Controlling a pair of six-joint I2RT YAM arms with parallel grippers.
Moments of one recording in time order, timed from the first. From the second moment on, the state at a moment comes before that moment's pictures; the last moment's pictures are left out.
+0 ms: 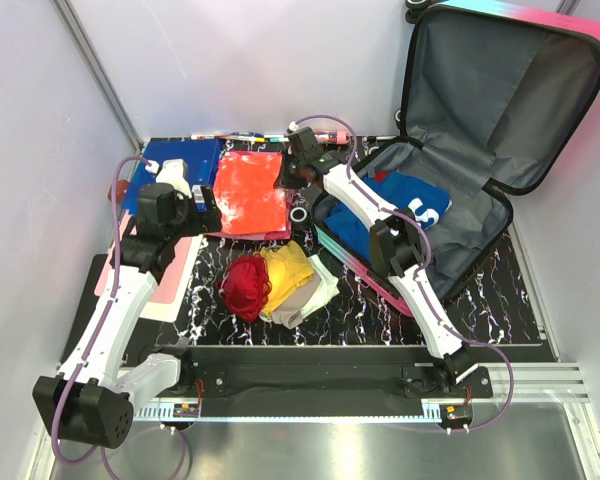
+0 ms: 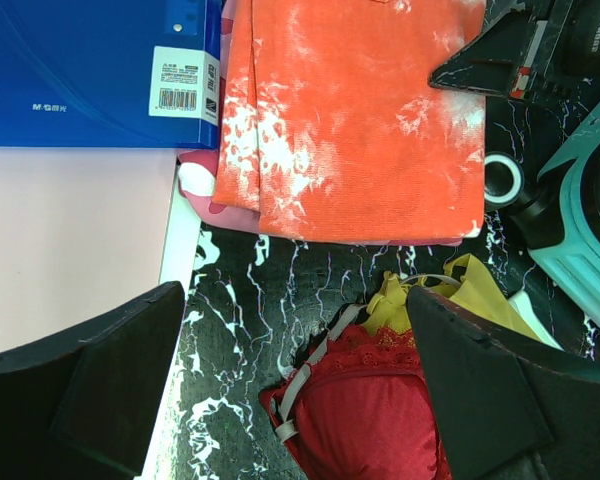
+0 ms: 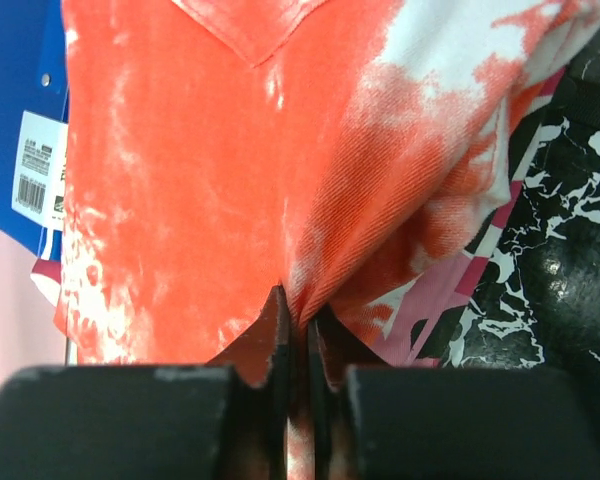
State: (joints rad) left arm -0.16 1.02 0.96 -0.46 -0.02 -0.21; right arm 0.59 2.65 2.53 -0.59 -0.15 0.57
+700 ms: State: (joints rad) left arm -0.16 1.03 0.96 -0.46 -0.02 -0.21; right arm 0.63 2.58 2.55 -0.59 -0.14 0.56
